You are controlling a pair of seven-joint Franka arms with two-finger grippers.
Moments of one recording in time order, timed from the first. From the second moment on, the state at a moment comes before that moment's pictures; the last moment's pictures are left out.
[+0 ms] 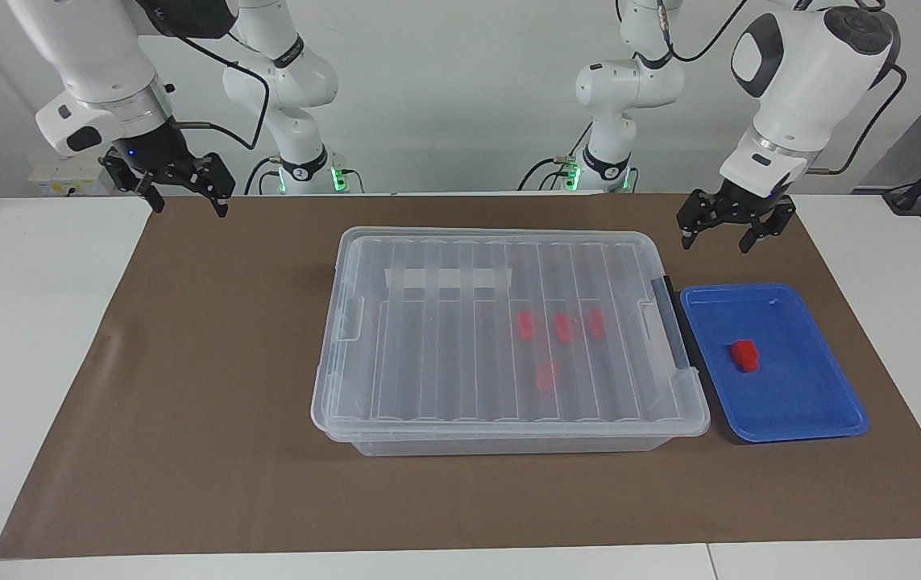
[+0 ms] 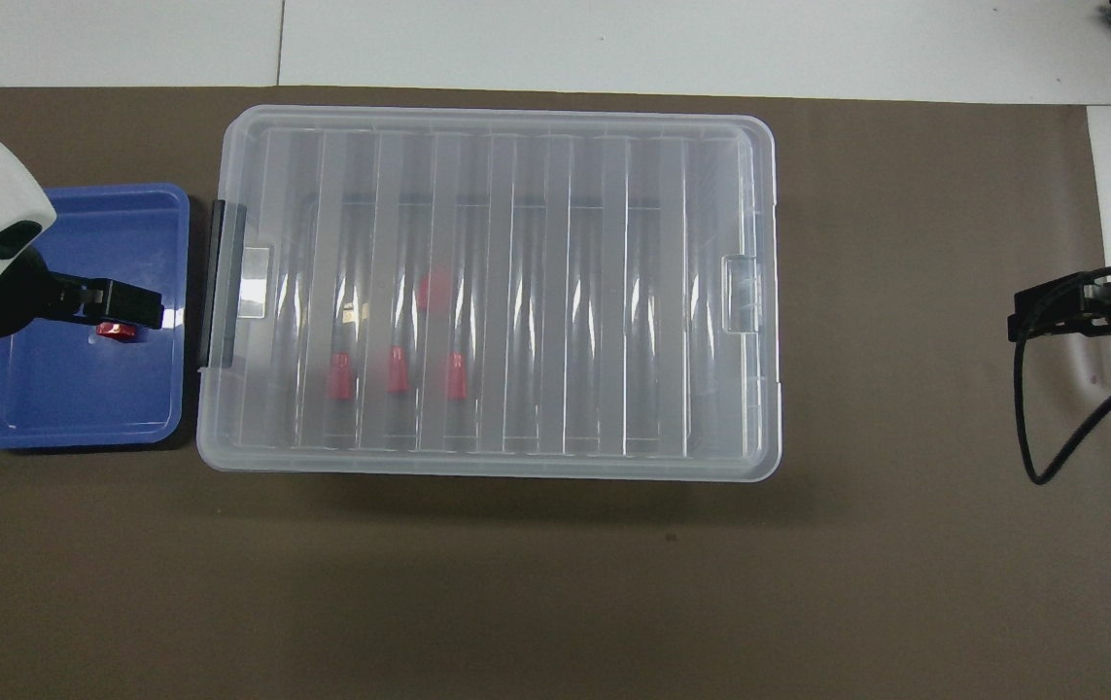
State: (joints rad) left arm 0.00 -0.04 -0.10 -1.75 -0.03 1.77 0.06; right arm 0.02 -0.01 -0.02 -1.55 -0.02 1.50 0.10
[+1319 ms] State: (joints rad) left arm 0.00 -0.04 -0.10 -1.75 -0.03 1.77 0.06; right arm 0.02 0.00 0.08 -1.70 -0.03 1.79 0.21
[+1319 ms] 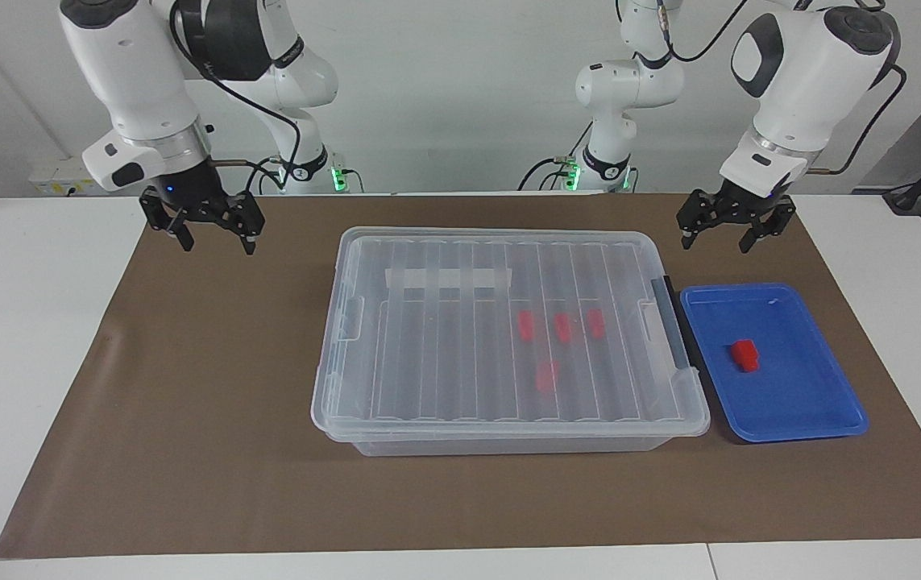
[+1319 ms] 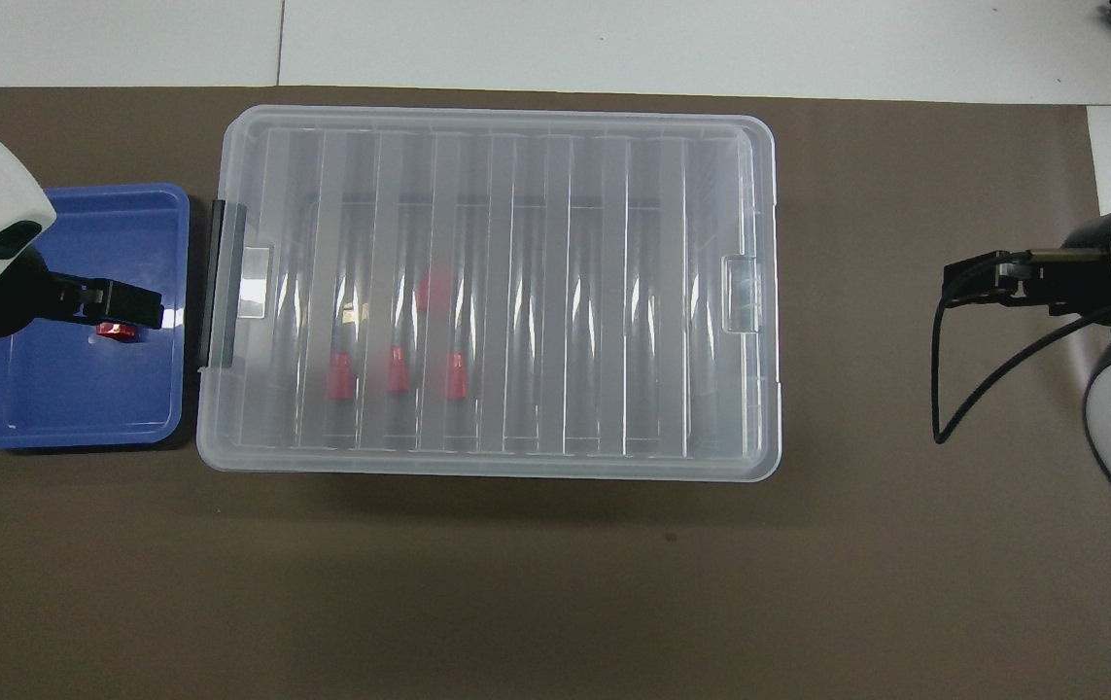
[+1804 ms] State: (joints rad) left arm 0.00 -0.04 -0.10 -1.75 -0.03 1.77 0.06; right arm 0.02 0.08 0.20 -1.74 -0.03 1.91 0.33
